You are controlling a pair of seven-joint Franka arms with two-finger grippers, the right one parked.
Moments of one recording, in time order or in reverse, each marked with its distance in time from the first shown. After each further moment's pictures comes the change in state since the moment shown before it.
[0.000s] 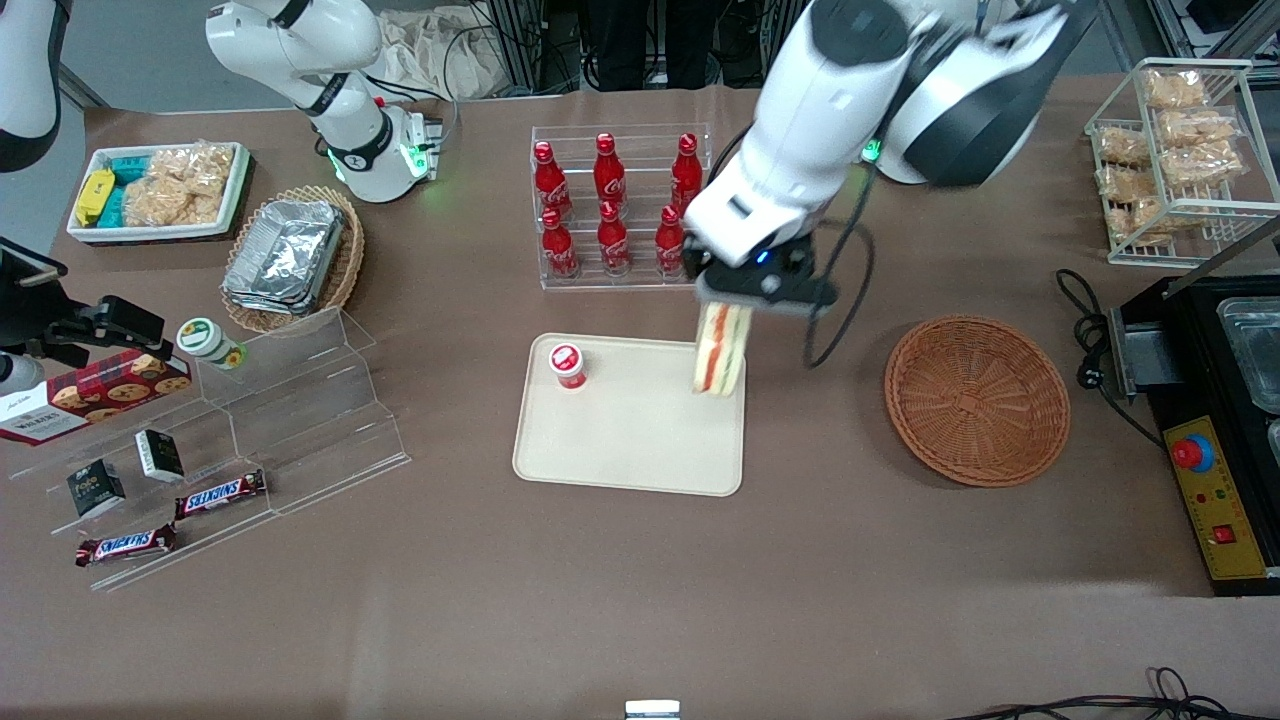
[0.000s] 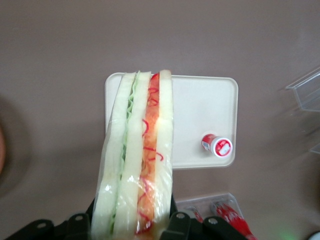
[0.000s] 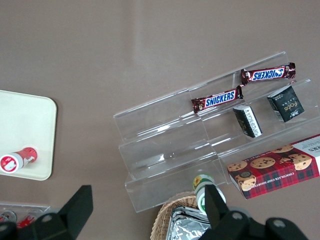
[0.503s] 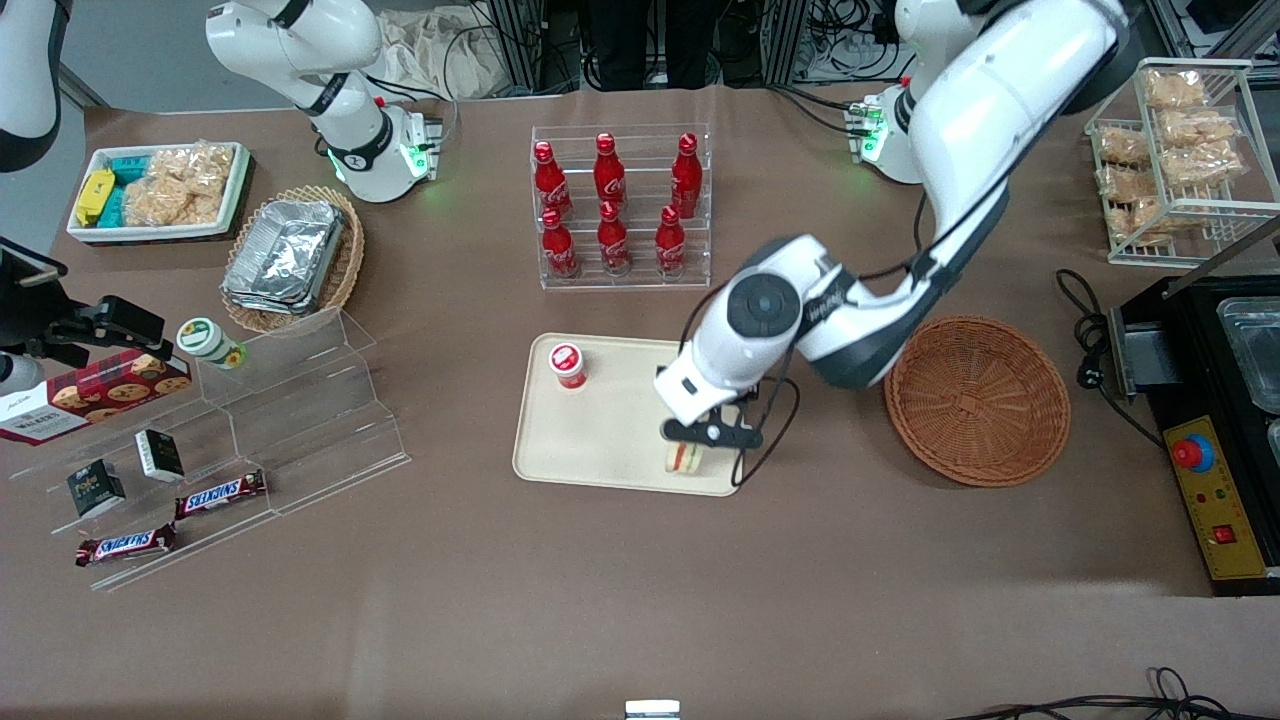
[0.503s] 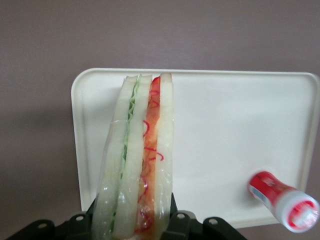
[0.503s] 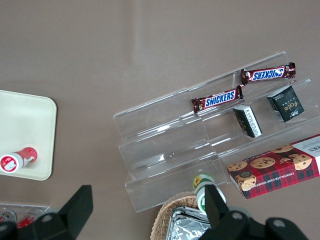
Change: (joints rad) arm -0.044 0.437 0.062 0.013 0.216 0.224 -0.054
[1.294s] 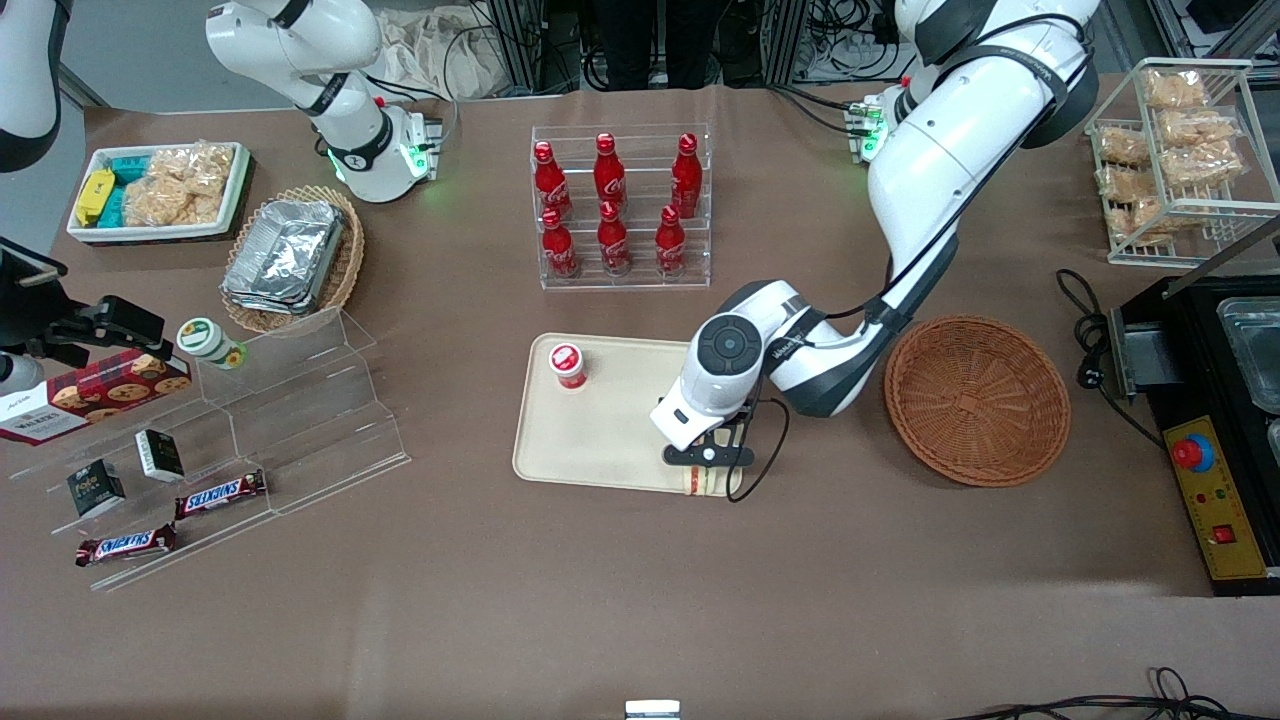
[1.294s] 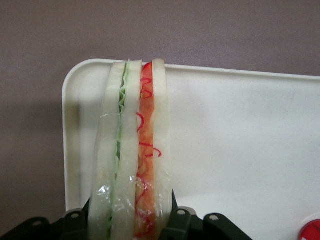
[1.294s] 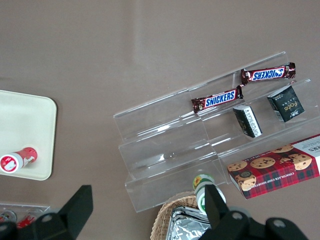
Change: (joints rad) arm -0.147 0.060 0.140 0.019 0.068 0.052 -0.138
